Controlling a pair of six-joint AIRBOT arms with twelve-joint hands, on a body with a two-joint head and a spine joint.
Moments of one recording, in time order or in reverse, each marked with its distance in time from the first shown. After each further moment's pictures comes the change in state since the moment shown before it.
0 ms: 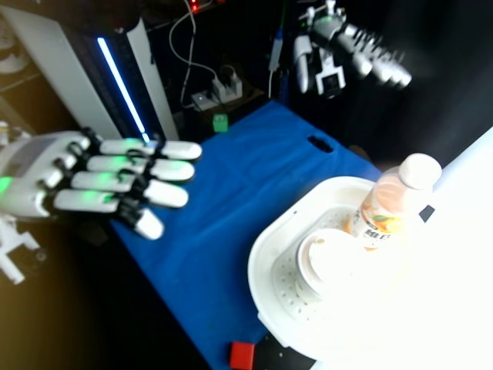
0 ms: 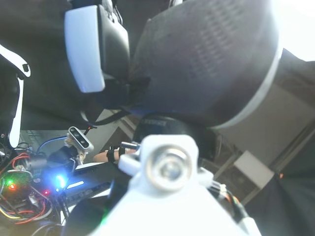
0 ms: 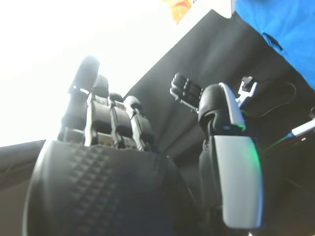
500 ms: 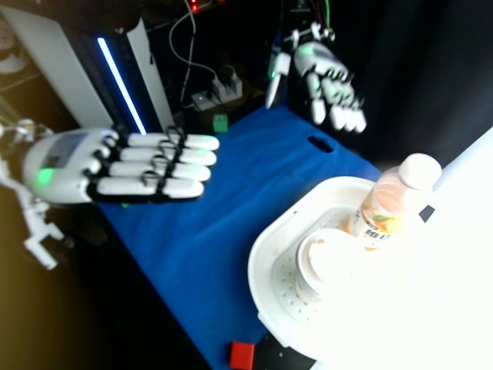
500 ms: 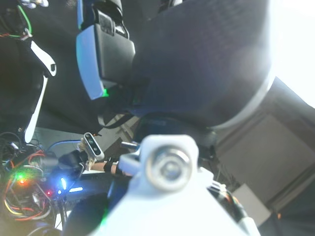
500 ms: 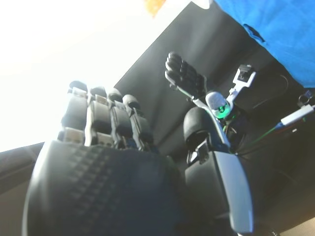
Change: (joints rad) left arm -0.036 -0.090 0.050 0.038 0.183 0.000; right arm 0.000 -0.068 -0.003 -0.031 -0.031 0.000
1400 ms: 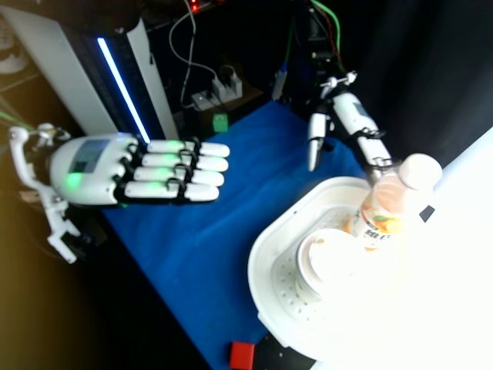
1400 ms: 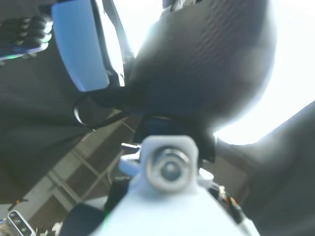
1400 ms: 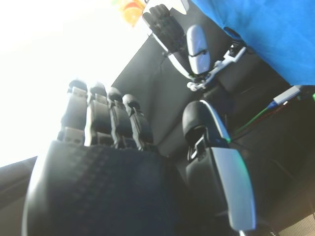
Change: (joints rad) left arm -0.129 -0.203 0.313 -0.284 0.291 -0.100; right arm -0.019 -0.030 0.000 0.000 -0.035 0.000
